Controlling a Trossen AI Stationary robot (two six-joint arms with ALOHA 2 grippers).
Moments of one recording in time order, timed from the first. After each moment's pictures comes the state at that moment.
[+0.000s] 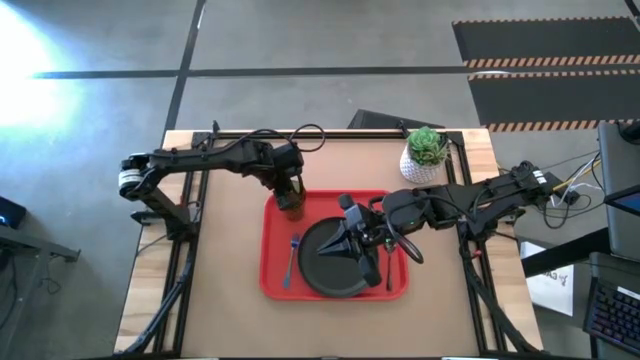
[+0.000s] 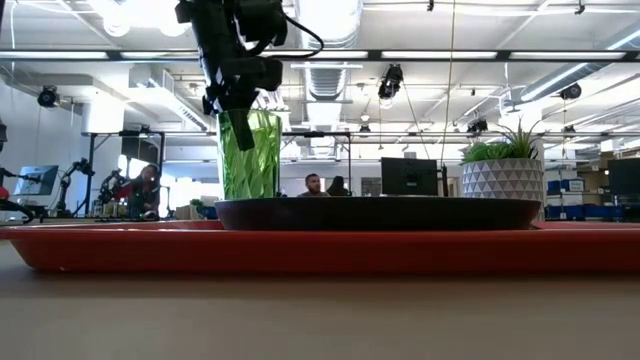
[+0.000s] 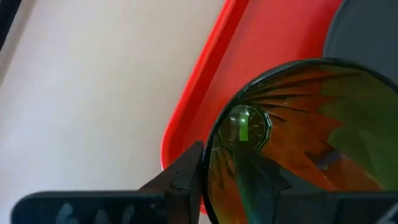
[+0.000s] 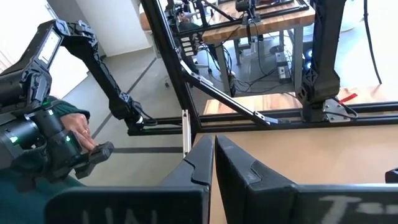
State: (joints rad) left arm 0.28 1.56 1.31 -0.95 -0.06 -0.16; right arm 0.30 1.56 1.61 -0.27 -0.05 0.28
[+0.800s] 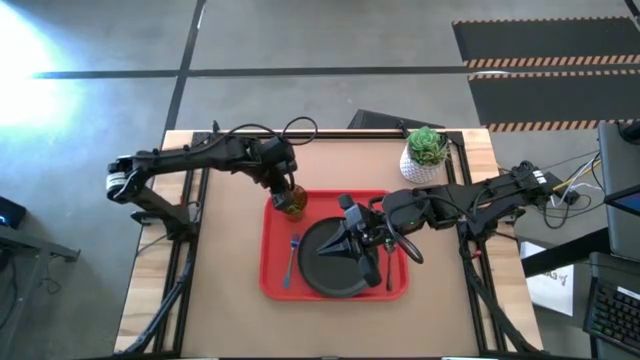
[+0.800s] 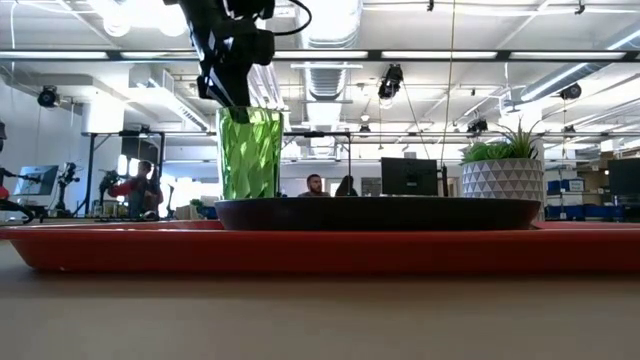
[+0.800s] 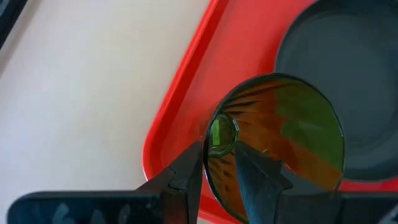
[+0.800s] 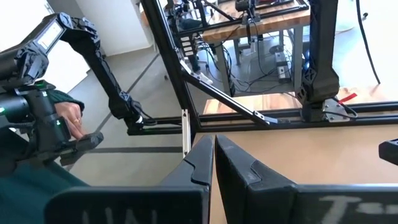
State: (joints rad) left arm 0.27 1.47 1.33 -0.96 0.03 -0.18; right arm 0.30 1.56 1.61 -0.27 -0.05 0.28
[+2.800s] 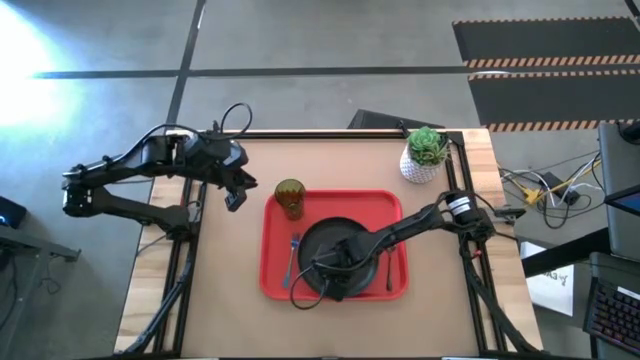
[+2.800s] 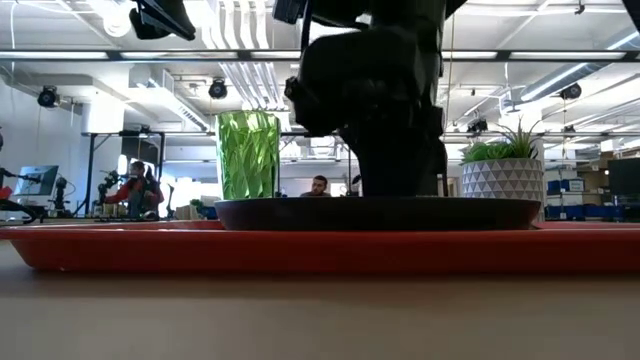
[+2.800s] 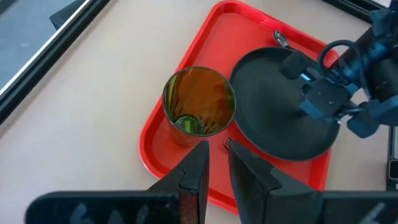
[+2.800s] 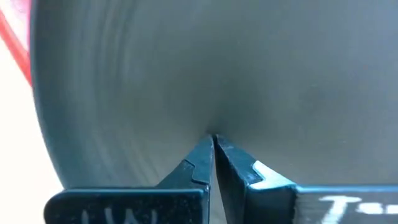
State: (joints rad) left arm 0.19 1.03 1.30 -1.08 -0.01 -0.29; right arm 0.28 2.14 1.60 -0.81 -0.08 0.73
